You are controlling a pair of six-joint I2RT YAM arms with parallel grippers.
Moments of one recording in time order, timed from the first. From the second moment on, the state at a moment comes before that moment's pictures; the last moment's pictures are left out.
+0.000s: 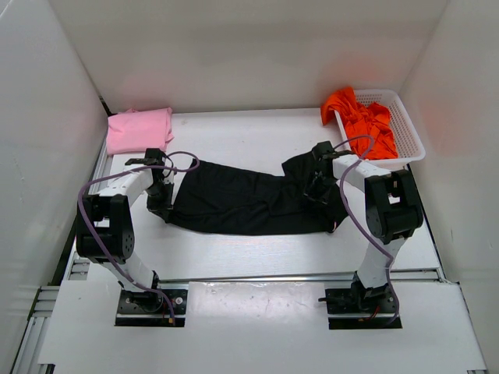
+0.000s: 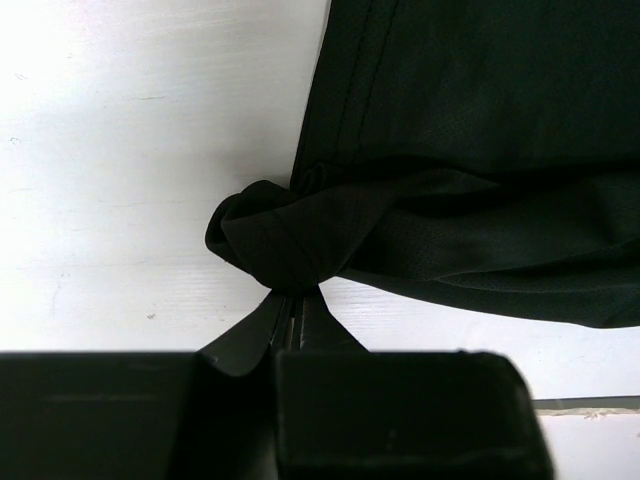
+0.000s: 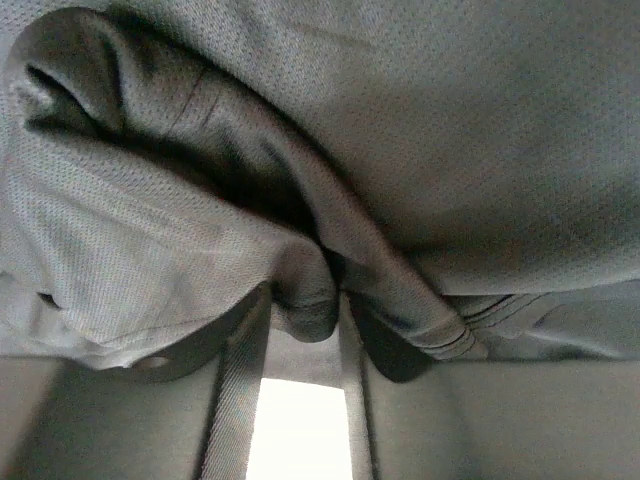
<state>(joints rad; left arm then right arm) -0.04 1.64 1.06 -0.87 0.01 0.00 0.30 1.84 1.19 -0.75 -0.19 0.62</state>
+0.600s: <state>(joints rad) -0.04 1.64 1.06 -0.88 0.01 0.00 0.30 1.87 1.27 -0.76 -0.12 0.57</state>
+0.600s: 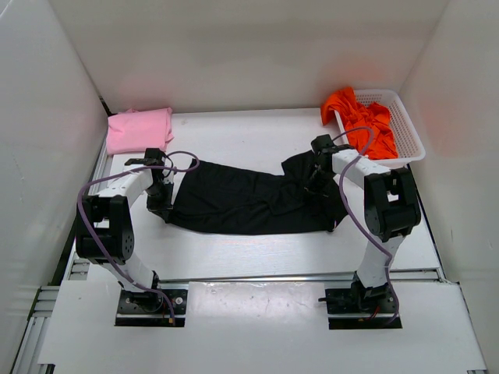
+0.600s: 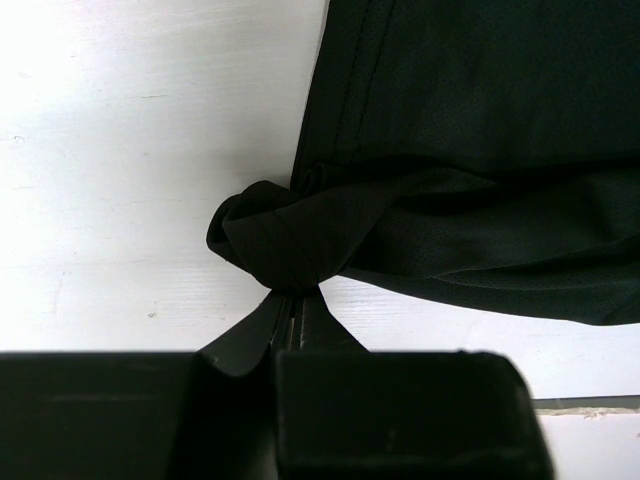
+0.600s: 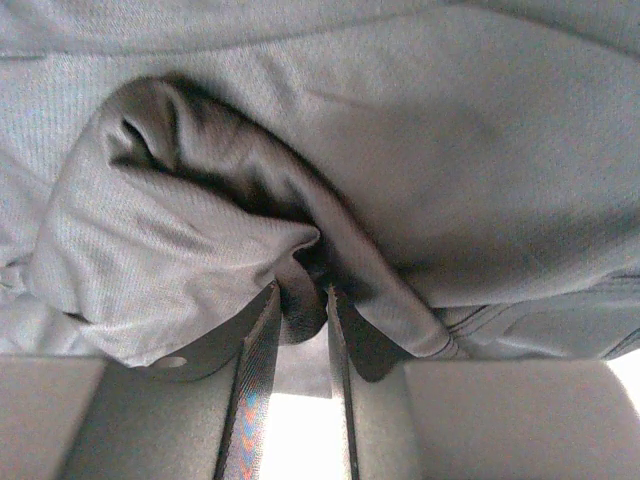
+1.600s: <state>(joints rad) 0.00 1.50 1.78 -0.77 0.07 0.00 0.07 1.38 1.76 -0.62 -0.38 0.64</state>
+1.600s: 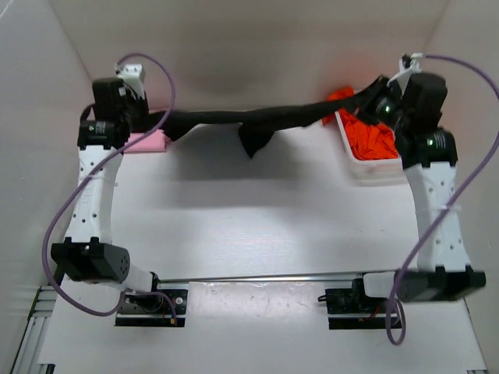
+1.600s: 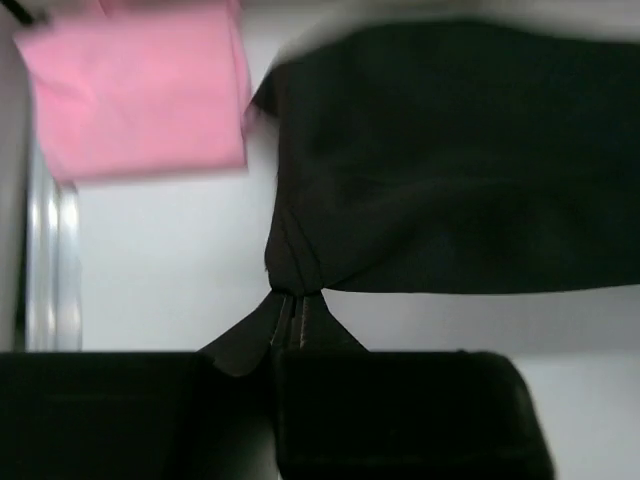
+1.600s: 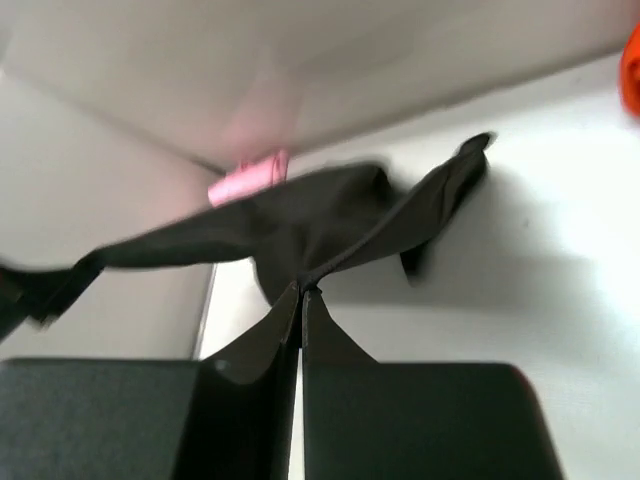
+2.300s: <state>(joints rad) -0.01 1.25 0.70 -0.82 -0.08 0.00 0.48 0.71 0.30 -0.68 -0.19 0.84</state>
